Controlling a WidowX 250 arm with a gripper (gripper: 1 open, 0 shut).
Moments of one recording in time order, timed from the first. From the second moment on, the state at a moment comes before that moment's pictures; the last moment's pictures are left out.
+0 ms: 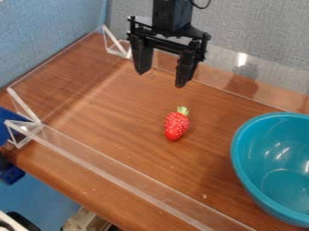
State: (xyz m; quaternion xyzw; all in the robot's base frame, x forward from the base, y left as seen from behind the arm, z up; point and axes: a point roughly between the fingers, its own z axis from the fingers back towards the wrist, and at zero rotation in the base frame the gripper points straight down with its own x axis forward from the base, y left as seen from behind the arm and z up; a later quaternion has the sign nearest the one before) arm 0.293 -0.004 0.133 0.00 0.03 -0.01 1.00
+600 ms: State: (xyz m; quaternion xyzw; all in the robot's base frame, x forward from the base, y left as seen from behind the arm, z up) arm 0.294 -0.007 0.068 -0.01 0.06 0.00 1.00
